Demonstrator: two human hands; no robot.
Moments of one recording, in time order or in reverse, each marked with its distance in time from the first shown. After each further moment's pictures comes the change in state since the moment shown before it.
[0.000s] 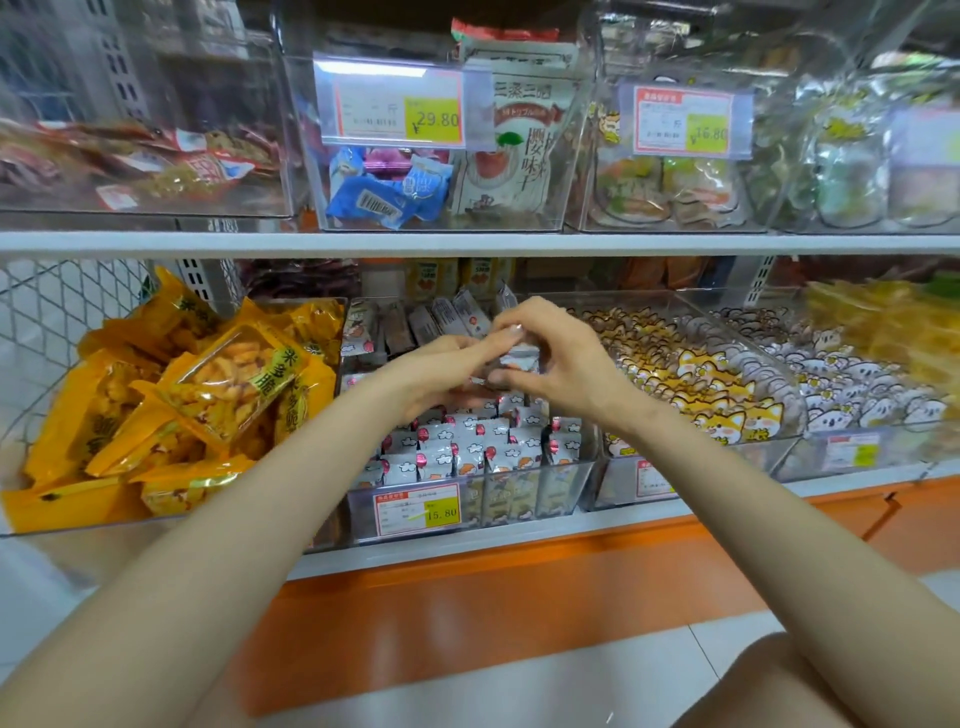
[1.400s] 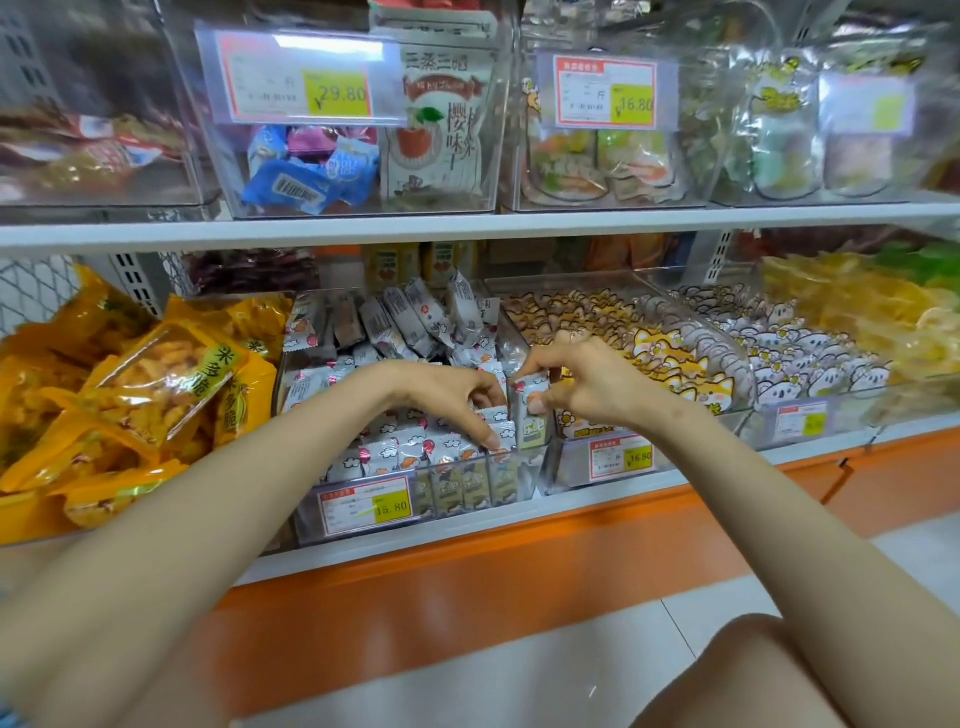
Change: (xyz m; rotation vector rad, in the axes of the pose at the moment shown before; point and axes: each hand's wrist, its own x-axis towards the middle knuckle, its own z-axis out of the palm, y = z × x) left_hand 0.052 -0.012 0.027 0.842 -0.463 0.044; right_hand -0.045 0.027 -0.046 -0.216 -0.384 0.404
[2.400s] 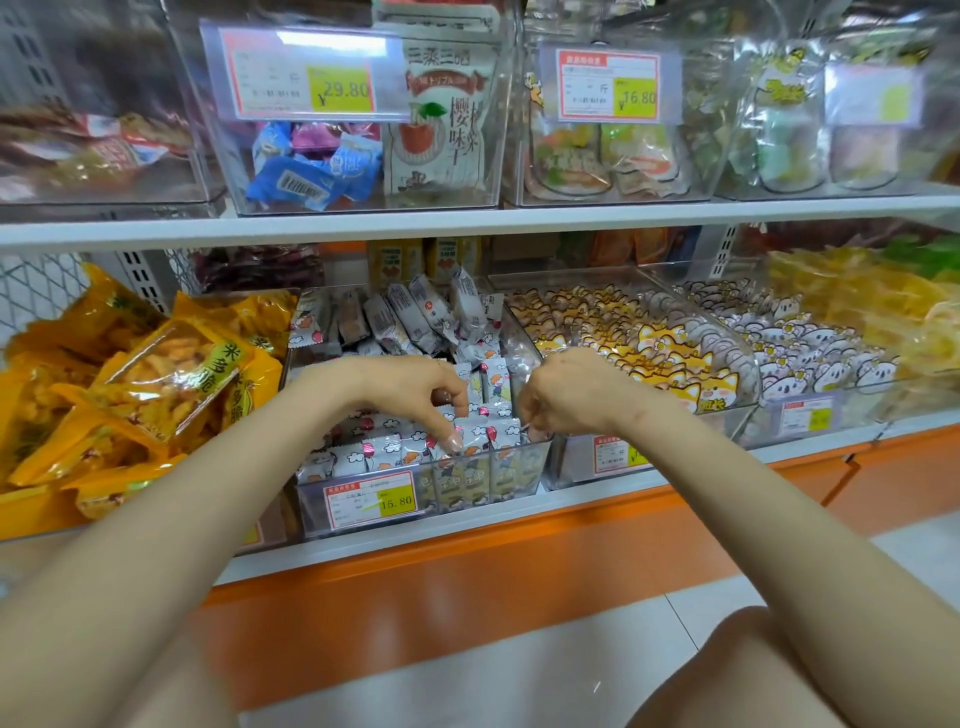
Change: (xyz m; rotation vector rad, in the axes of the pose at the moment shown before) left_hand -0.035 -0.015 -0.007 0.247 0.092 0.027; right_hand 0.005 -0.019 0.009 -0.559 -0.140 -0.212
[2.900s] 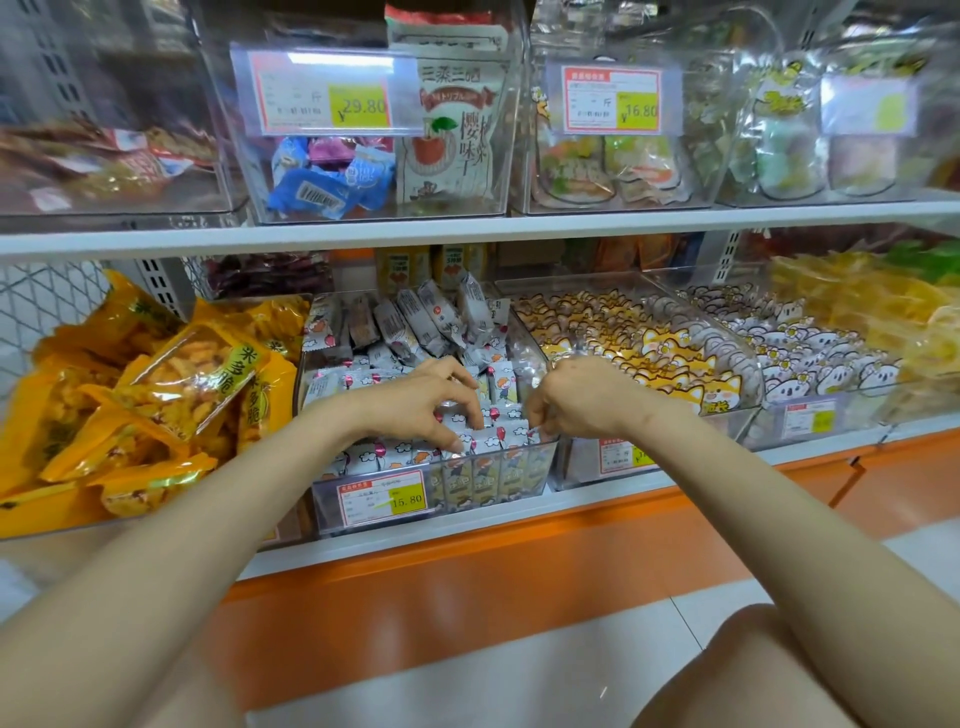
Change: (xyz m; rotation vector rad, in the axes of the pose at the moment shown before) left_hand -0.011 -0.002 0.022 -0.114 0.144 0.070; right_hand -0.003 -0.001 0.000 0.054 -0.055 0.030
